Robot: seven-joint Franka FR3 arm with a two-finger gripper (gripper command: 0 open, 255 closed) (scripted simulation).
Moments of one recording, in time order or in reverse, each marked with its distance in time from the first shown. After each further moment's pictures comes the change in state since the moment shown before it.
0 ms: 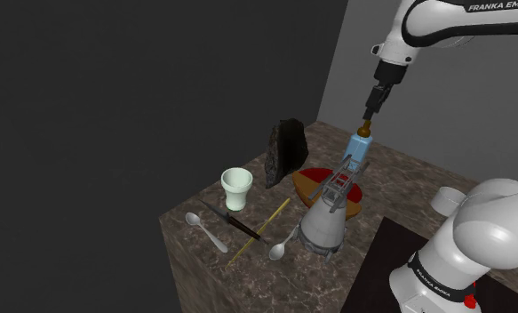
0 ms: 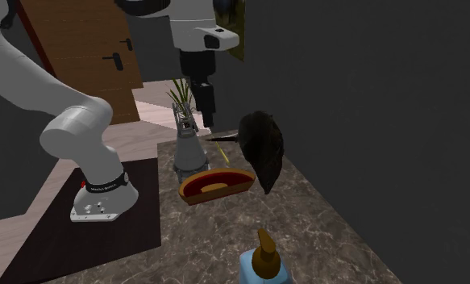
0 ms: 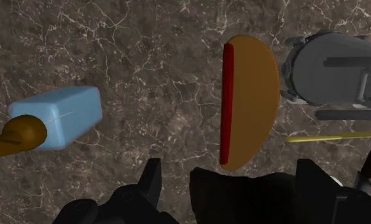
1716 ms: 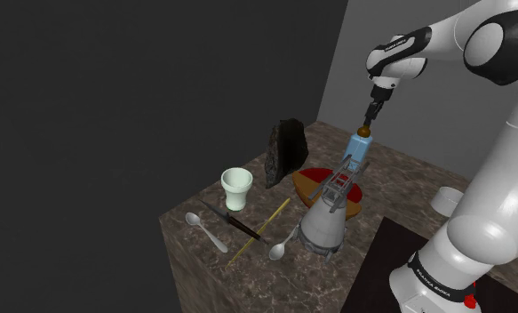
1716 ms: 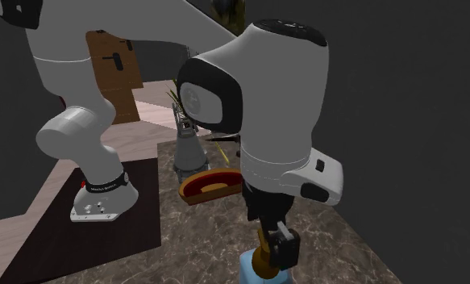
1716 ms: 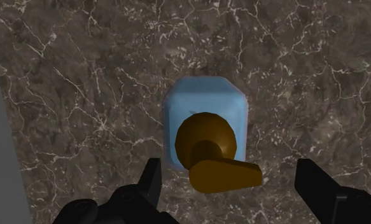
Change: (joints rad) arm -0.109 0.770 -0.362 0.412 0.227 0.307 -0.574
